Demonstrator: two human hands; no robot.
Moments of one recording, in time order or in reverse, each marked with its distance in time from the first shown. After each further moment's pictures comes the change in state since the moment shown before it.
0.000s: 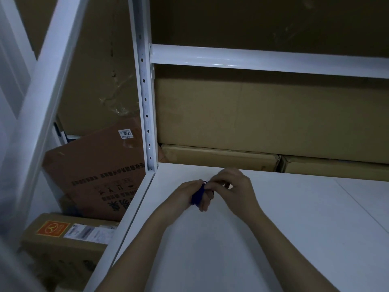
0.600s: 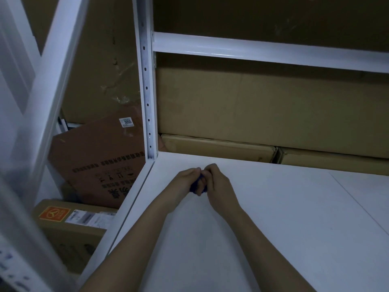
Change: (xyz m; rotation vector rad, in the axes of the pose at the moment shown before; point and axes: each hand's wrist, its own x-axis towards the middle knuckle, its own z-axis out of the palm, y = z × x) left_hand -0.011 -0.006 0.007 0.052 0.083 0.045; right_hand -0.024 0.004 0.040 0.013 -0.122 0.298
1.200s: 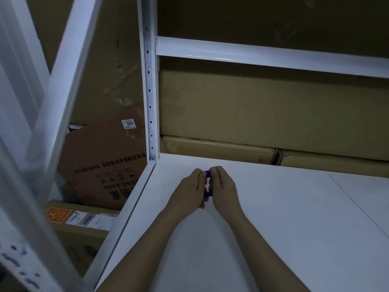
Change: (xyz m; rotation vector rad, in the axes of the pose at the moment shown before) left_hand -0.015 0.002 0.020 0.493 0.194 0.018; right_hand -0.007 -0.010 0.003 0.278 0.151 0.082
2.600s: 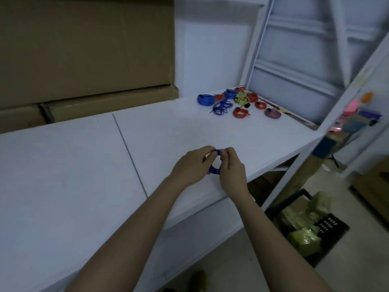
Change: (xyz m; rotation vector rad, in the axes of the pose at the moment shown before) left_hand -0.065 0.297 0.557 0.086 -0.667 0.387; right_hand -0.214 0.141 -0.597 -0.417 0.625 0.317
